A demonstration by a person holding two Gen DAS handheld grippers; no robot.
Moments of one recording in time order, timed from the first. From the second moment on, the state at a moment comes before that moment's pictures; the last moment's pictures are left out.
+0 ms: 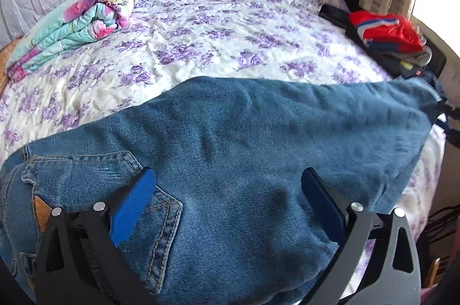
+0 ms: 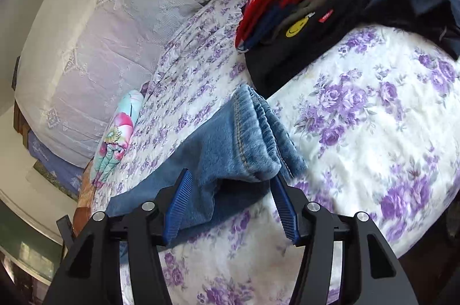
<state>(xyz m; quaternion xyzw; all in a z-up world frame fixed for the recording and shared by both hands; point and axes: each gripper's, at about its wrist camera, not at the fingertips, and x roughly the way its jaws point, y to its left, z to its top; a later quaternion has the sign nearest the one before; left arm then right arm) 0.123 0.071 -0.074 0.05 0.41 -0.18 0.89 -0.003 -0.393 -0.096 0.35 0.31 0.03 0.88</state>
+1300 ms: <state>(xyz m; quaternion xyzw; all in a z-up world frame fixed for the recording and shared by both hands) 0.082 0.121 -0.060 0.03 0.34 -0.26 0.90 0.017 -0.213 -0.115 0.33 0.38 0.29 0.81</state>
